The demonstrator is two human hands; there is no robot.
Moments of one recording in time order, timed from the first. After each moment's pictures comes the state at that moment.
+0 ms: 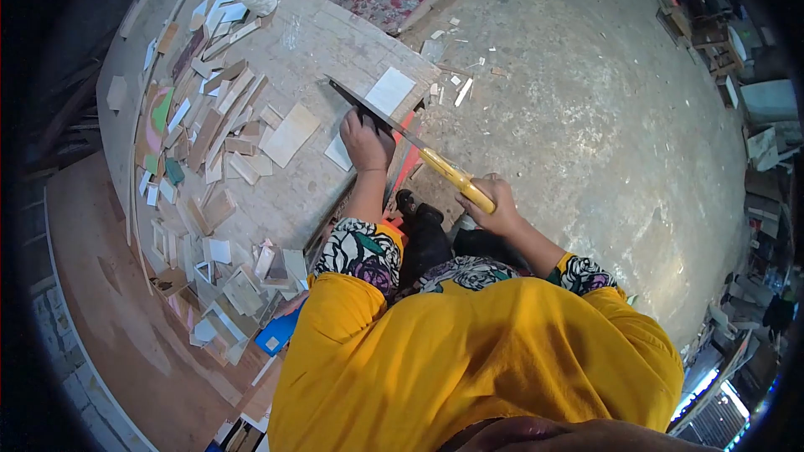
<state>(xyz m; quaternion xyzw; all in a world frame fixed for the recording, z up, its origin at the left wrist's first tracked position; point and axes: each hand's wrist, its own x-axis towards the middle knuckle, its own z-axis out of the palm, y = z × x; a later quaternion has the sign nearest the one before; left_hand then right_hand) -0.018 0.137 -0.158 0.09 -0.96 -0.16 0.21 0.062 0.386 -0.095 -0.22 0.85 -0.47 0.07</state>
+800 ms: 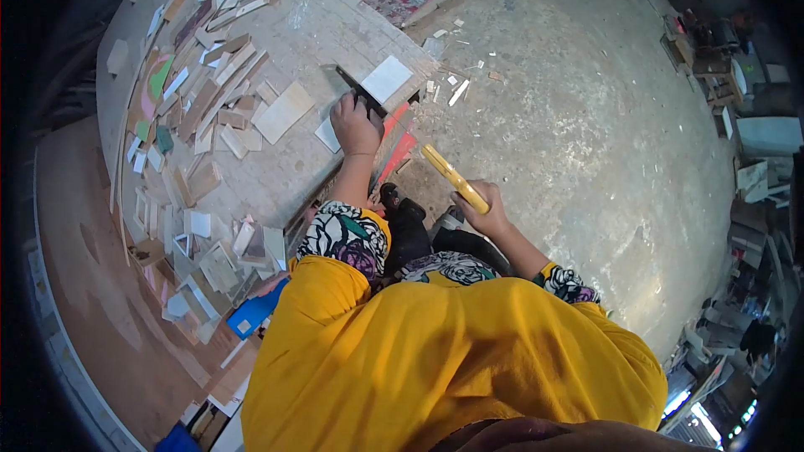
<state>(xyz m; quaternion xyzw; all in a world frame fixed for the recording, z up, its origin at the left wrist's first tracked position) -0.015 0.137 -0.145 0.08 -0.96 -0.16 0.21 0.073 0.400 -0.108 -0.18 0.81 -0.55 0.11</state>
